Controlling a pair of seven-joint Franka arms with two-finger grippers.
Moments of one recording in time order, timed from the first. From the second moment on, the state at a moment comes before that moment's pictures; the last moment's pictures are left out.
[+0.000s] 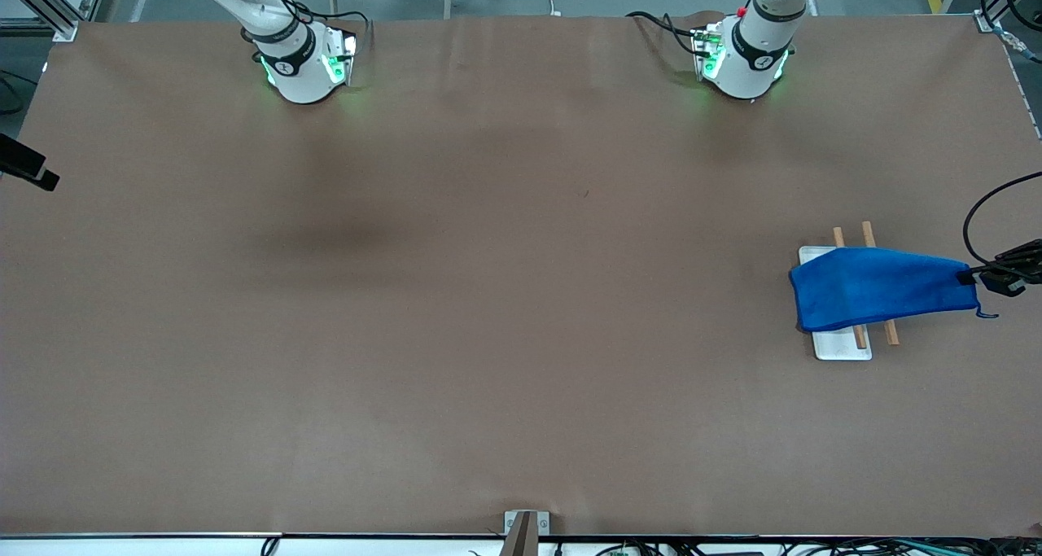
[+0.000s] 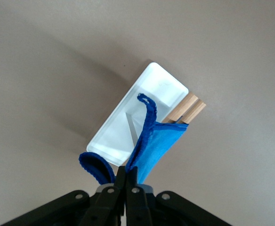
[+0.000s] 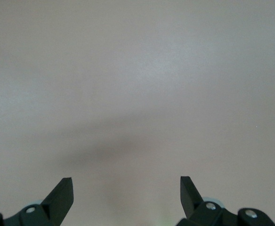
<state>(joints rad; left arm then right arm) 0.70 0.49 -0.36 -1.45 -0.11 1.69 -0.22 -0.09 0.01 -0.07 -1.47 0.00 1.48 0.03</state>
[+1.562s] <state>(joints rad) 0.66 0.50 -0.43 -1.34 0.04 1.73 -0.10 -0.09 0.01 -0.07 -1.48 0.00 1.49 0.03</state>
